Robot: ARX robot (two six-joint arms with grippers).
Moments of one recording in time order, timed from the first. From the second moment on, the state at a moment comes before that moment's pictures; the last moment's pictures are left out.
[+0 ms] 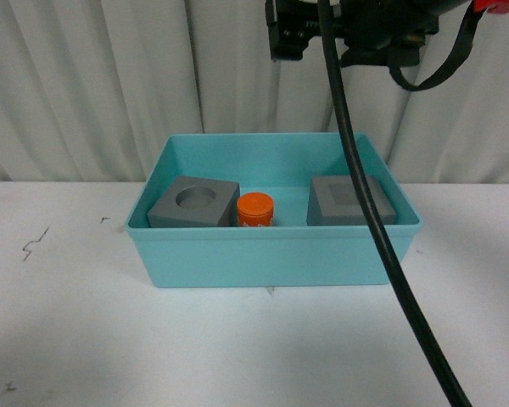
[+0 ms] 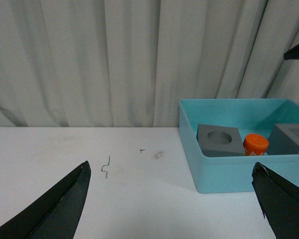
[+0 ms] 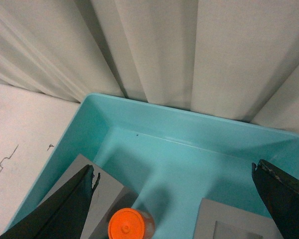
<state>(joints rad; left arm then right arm) 0.00 0.01 0.01 0.00 0.00 -0.01 0.33 2.04 1.61 -0.05 -0.14 0.08</state>
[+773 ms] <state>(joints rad) 0.00 0.01 0.01 0.00 0.00 -0.01 0.08 1.09 0.18 0.90 0.08 0.00</state>
